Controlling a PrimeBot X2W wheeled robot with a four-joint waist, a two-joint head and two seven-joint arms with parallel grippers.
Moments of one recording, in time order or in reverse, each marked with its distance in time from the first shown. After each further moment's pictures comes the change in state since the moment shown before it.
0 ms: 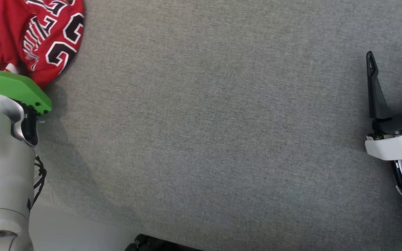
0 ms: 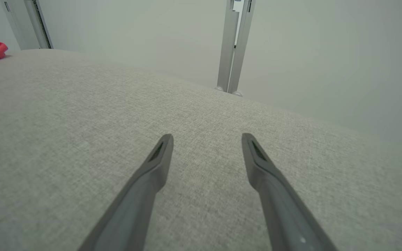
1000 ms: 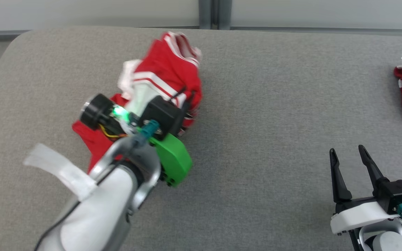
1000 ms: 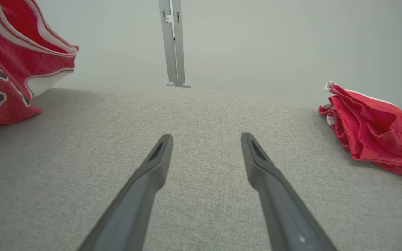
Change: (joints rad) left arm 0.429 0.016 -0.513 -1.193 0.239 -0.021 0.384; right arm 0.300 0.223 -0.022 0.120 0.051 0.000 0.010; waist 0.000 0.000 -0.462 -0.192
